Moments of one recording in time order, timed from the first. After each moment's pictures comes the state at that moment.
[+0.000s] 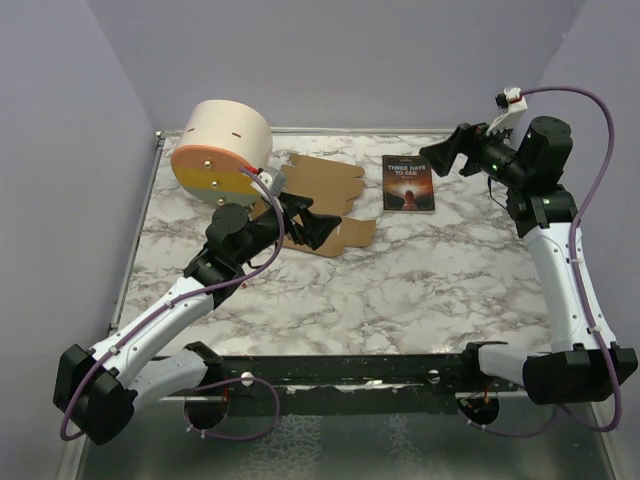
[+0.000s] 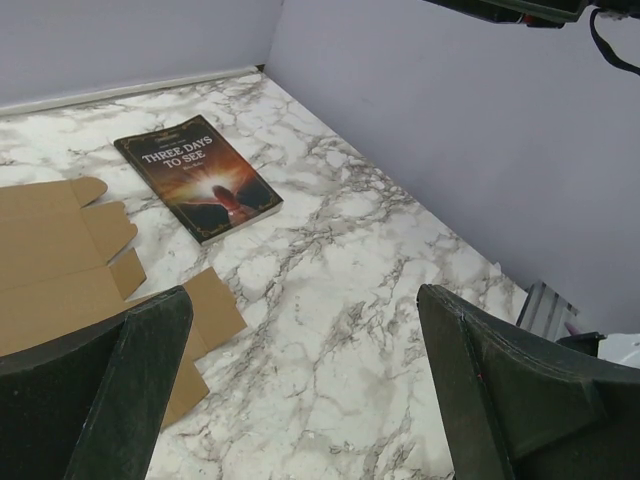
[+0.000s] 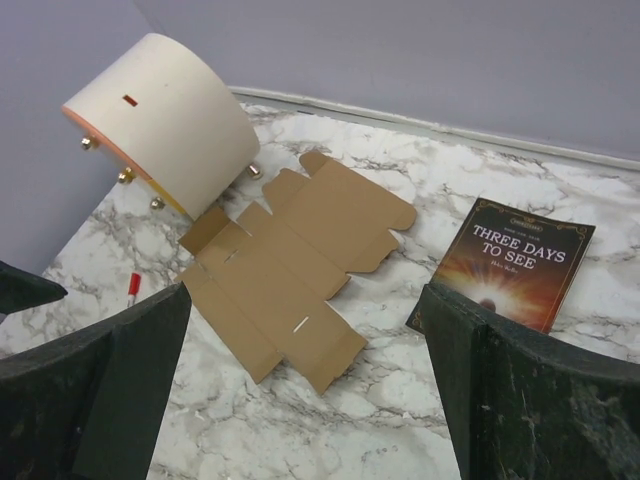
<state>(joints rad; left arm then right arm) -0.62 1.01 0.76 0.30 0.27 -0.41 0.03 1.21 1.35 -0.29 -0.57 0.20</state>
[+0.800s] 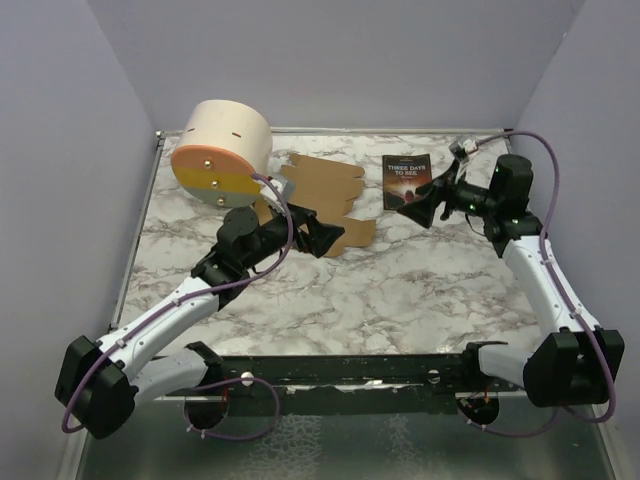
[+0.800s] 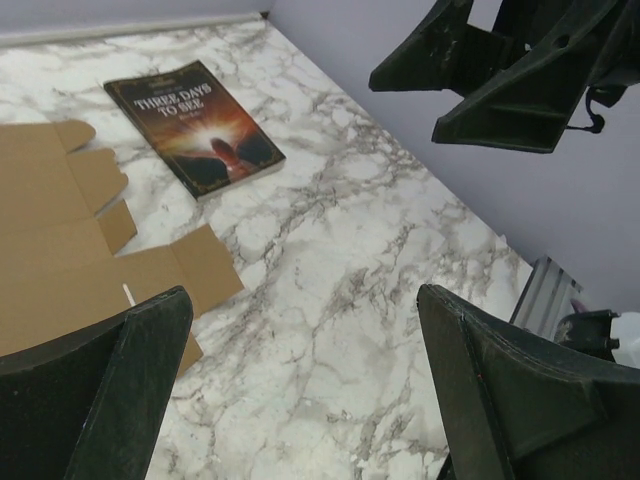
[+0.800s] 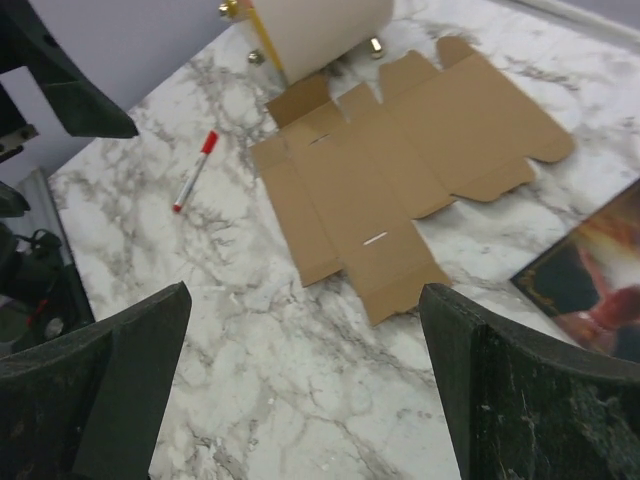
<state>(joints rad) -0.64 1.03 0.73 0.29 0.26 -0.43 0.03 1.20 1.05 -0.16 -0.90 0.03</state>
